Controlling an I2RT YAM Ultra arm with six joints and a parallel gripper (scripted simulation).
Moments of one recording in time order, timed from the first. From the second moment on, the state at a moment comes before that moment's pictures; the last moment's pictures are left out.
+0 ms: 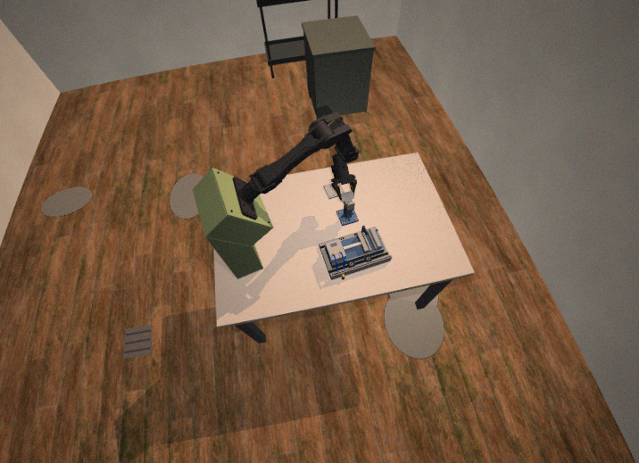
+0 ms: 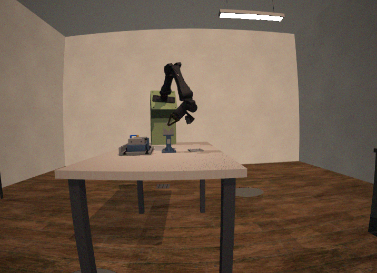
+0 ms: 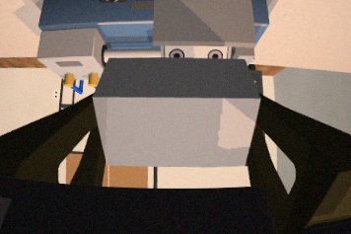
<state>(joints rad) 0.40 1.73 1.46 -0.68 0.92 -1.10</state>
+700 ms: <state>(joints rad) 0.35 1.64 1.37 -0.57 0.78 -1.21</state>
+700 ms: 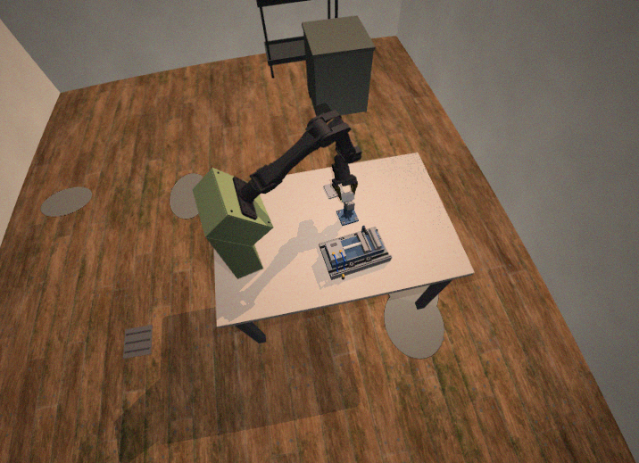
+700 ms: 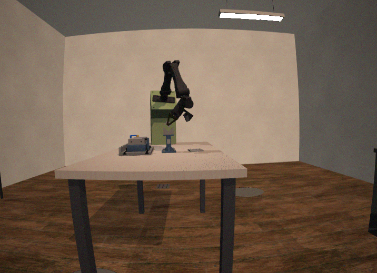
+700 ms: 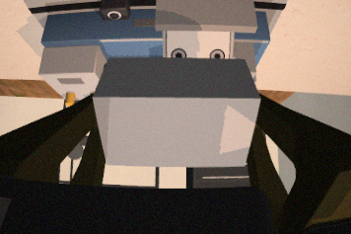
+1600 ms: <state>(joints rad) 0.23 1.50 1.24 -0.43 0.45 -1.36</state>
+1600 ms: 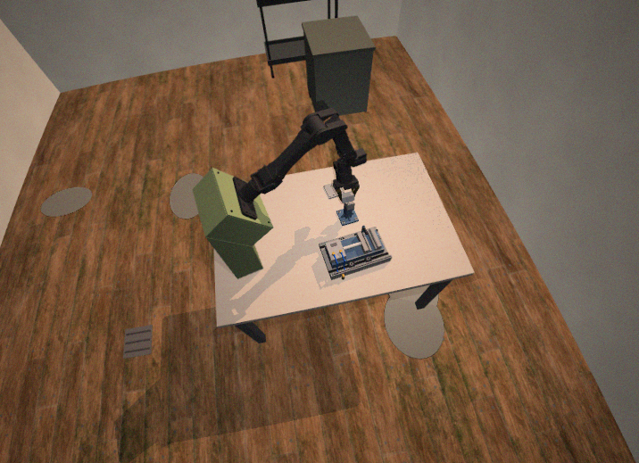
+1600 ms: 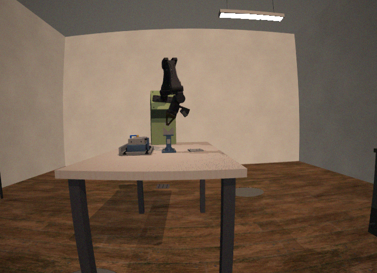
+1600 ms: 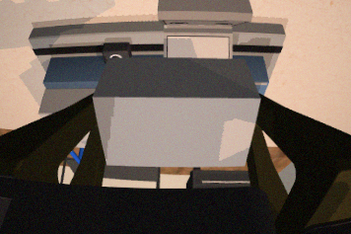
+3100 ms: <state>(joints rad) 0.05 1.44 1.18 -0.35 -0.02 -1.49</state>
